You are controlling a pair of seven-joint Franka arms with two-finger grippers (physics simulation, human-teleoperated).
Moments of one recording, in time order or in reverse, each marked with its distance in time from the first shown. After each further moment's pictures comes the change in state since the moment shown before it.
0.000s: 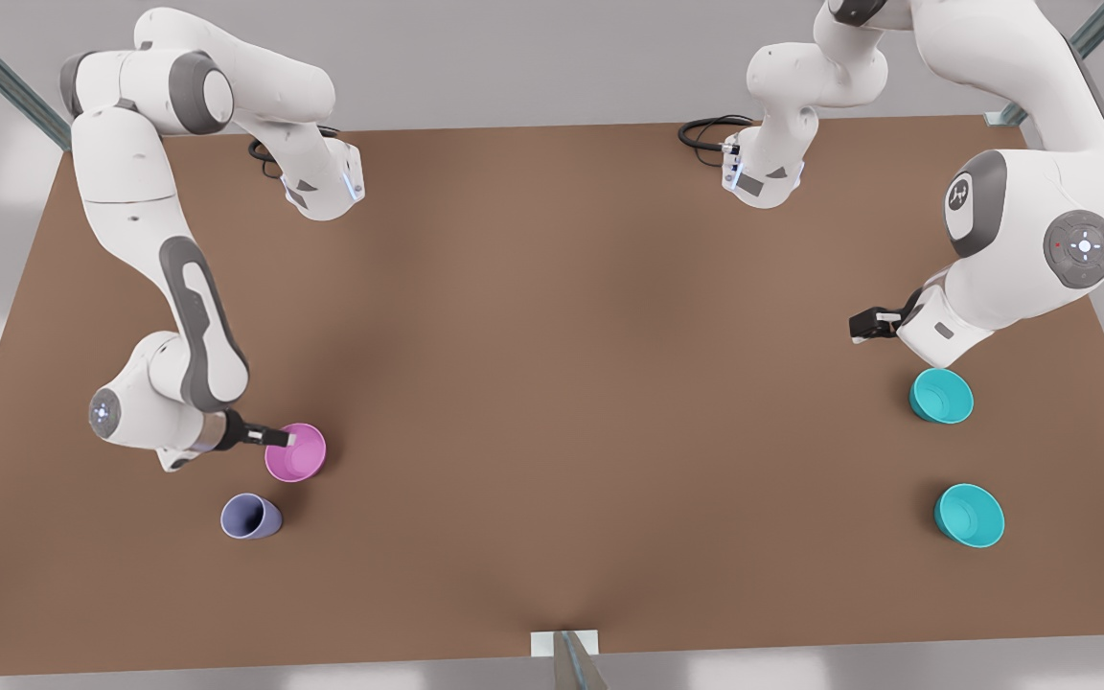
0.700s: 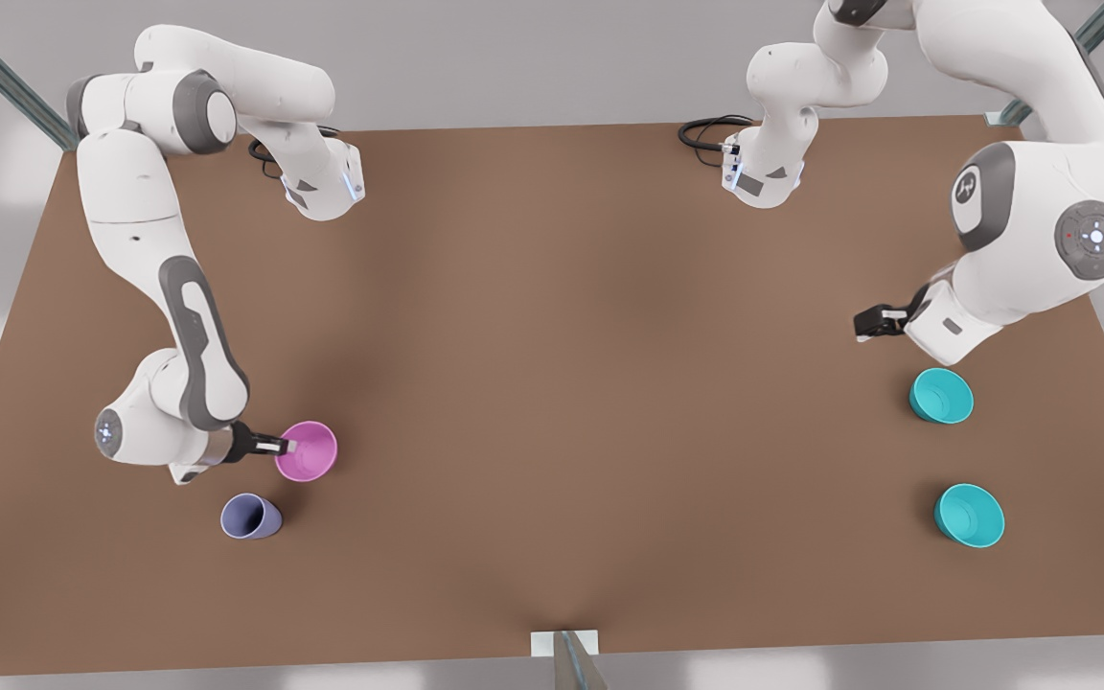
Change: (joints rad) left arm 0.003 -0.001 0.003 0.031 -0.005 -0.017 -0.008; right arm 0.004 0.068 0.024 0.090 0.054 -0.072 -0.018
